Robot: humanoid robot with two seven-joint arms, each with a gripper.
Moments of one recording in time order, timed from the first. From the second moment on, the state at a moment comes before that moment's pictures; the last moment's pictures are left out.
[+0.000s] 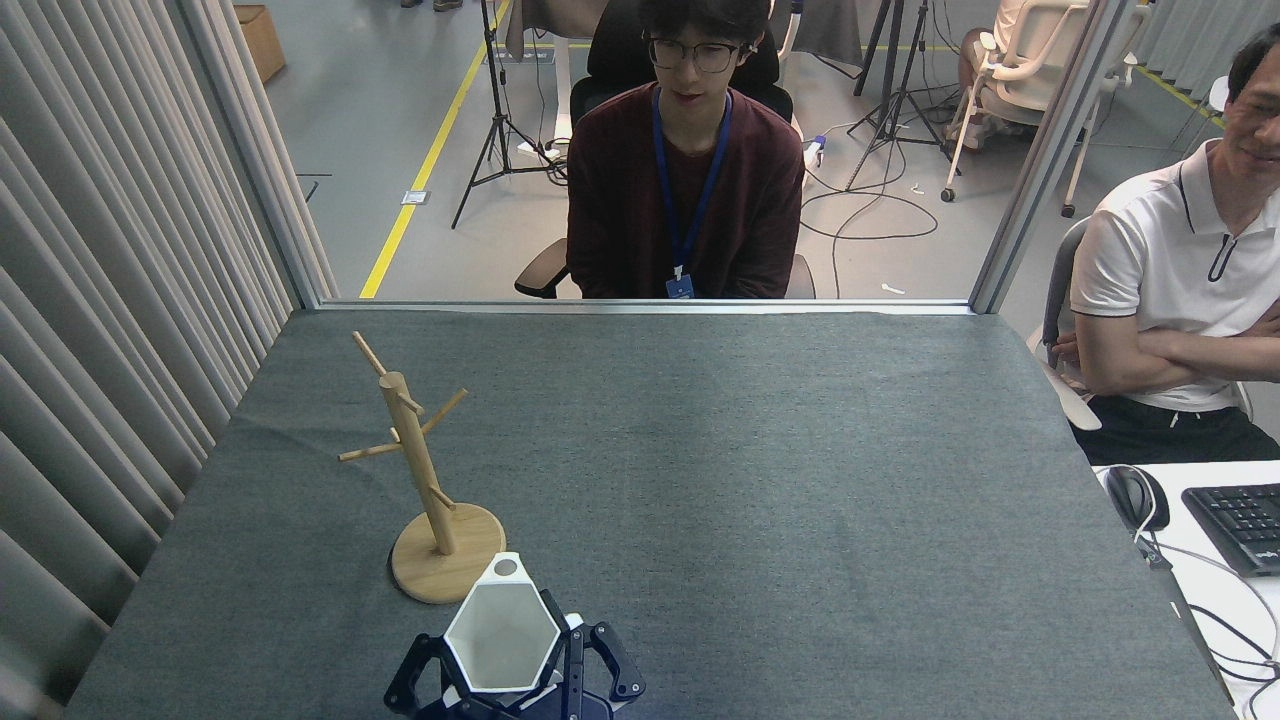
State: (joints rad) left arm 0.23 0.04 -0.25 -1.65 -1.68 -0.13 0.37; right arm 0.10 0.23 0.68 -1.56 1.69 0.04 -0.26
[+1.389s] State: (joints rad) left arm 0.24 0.03 -0.05 -1.66 -1.68 -0.02 0.42; right arm 0.26 0.11 0.04 -1.68 1.53 -0.08 -0.34
